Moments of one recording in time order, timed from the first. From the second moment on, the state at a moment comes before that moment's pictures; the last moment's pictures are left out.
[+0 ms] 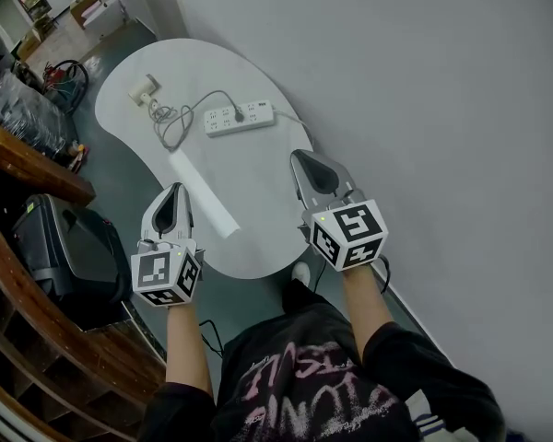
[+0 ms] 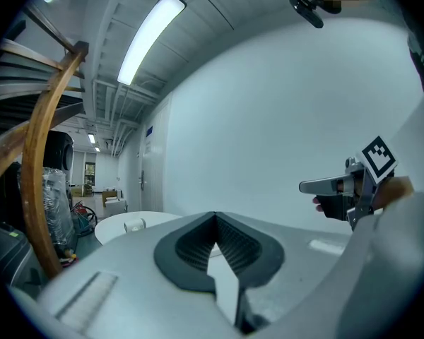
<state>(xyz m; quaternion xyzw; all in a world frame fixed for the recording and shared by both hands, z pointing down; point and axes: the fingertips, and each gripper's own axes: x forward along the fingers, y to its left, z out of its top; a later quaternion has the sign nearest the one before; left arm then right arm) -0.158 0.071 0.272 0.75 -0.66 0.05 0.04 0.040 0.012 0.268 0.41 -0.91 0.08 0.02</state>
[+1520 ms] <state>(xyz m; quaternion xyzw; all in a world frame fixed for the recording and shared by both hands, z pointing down) -0.124 -0.035 0.281 0.72 -0.68 0.10 0.05 0.052 -0.112 0.289 0.36 -0.92 0.13 0.00</state>
